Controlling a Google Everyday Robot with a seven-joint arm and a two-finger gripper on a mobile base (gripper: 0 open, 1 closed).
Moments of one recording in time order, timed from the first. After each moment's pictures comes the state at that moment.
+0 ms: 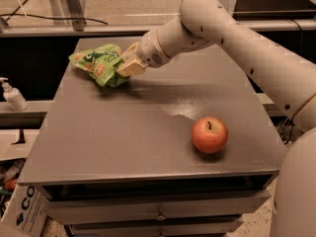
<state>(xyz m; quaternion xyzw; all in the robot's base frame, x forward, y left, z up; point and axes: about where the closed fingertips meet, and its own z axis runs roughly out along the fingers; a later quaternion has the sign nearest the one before) 0.657 0.095 0.870 -0.65 0.60 0.26 0.39</state>
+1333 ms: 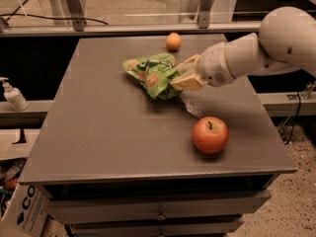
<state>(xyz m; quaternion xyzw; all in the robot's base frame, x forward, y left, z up) 0.593 -0.057 0.873 -0.57 0.67 0.21 0.42</state>
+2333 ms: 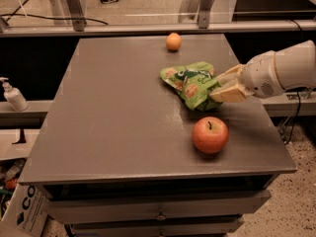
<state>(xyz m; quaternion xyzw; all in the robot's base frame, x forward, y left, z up) 0.555 -0.161 0.868 -0.54 0.73 0.17 0.40</state>
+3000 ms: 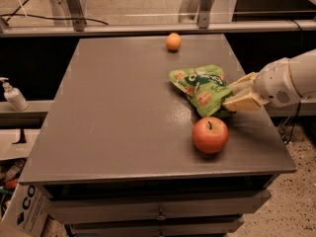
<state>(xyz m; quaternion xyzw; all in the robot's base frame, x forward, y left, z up) 0.527 -0.190 0.857 -0.54 0.75 0.16 0.36</state>
